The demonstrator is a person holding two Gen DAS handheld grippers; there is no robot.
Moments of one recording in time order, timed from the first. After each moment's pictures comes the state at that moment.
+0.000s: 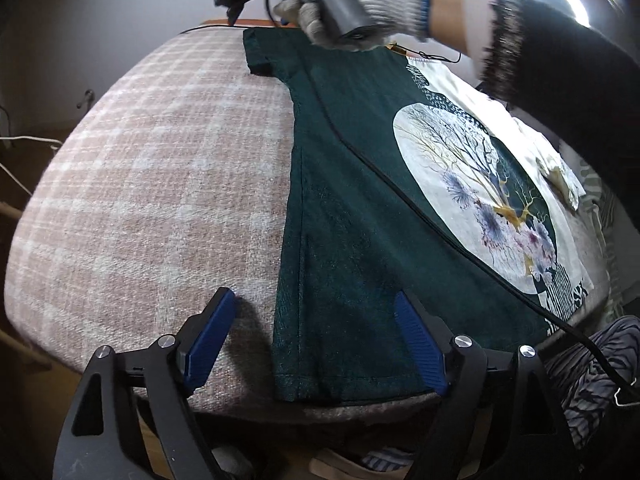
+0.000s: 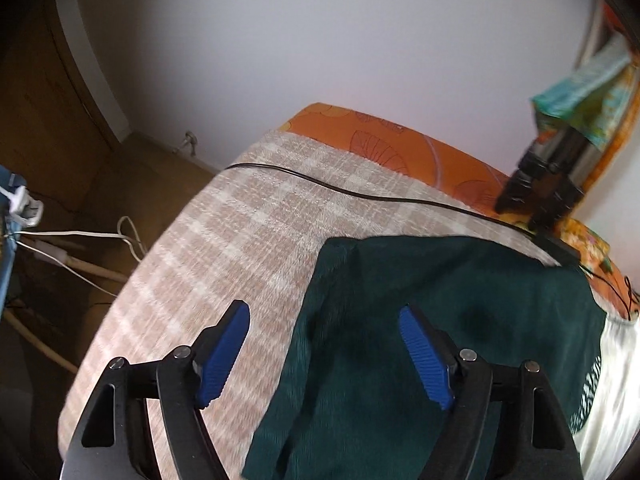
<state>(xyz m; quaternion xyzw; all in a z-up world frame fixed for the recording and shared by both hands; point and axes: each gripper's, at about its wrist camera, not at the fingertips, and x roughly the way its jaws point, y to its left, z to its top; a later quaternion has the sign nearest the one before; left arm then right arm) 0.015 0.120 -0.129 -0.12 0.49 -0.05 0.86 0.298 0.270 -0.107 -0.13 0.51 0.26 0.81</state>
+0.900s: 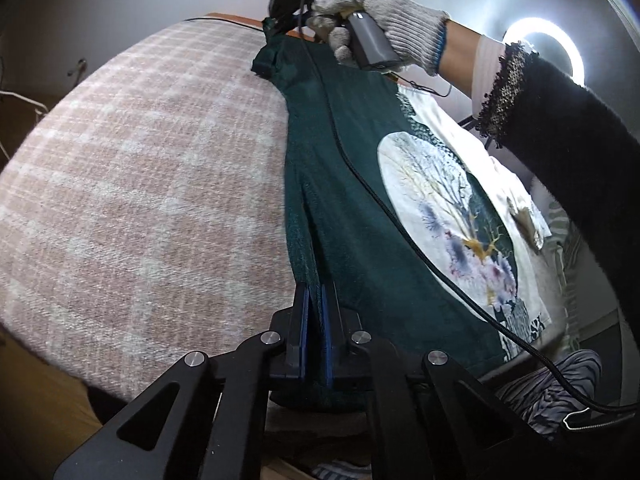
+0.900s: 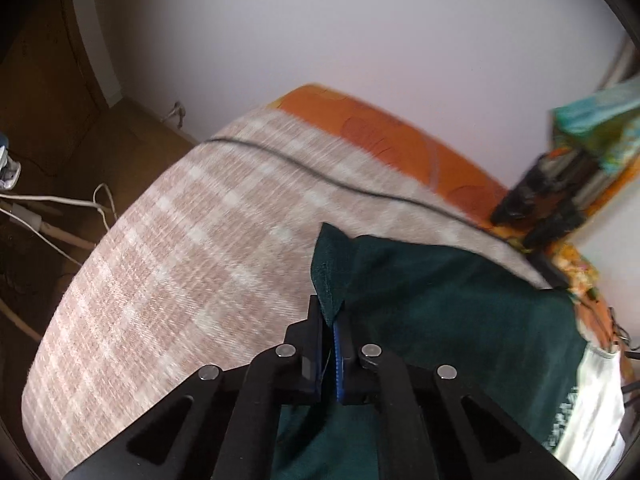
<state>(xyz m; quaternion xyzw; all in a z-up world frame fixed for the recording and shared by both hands) 0.008 0.130 -0.129 -0.22 0.46 -0.09 0.86 0.311 0.247 -0.099 -0.20 0.50 0.25 0.80</state>
